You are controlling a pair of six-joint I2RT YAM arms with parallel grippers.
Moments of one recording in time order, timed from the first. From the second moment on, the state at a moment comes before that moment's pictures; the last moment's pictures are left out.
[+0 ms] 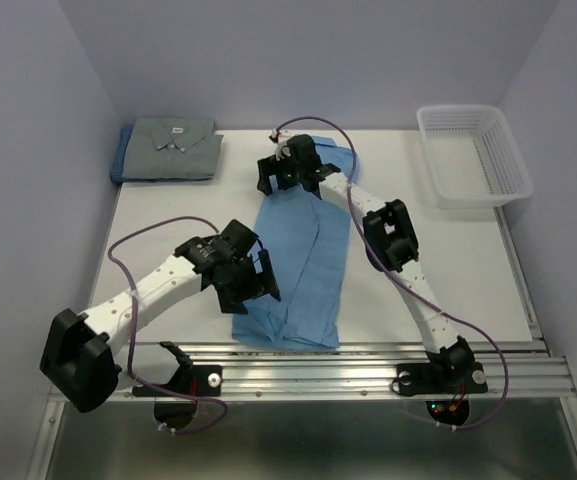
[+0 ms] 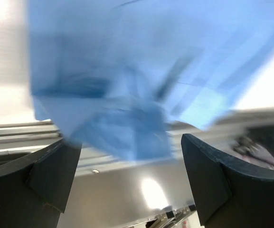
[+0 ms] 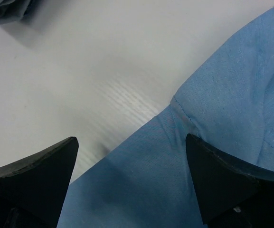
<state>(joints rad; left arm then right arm) -0.65 1.25 0.78 -0.86 0.16 -0.97 0.53 2.67 2.34 -0.20 -0.24 0.13</state>
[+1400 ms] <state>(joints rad) -0.38 2.13 1.90 -0.63 -0.09 -0.57 0.67 1.93 1.14 0.03 -0.28 -0.07</state>
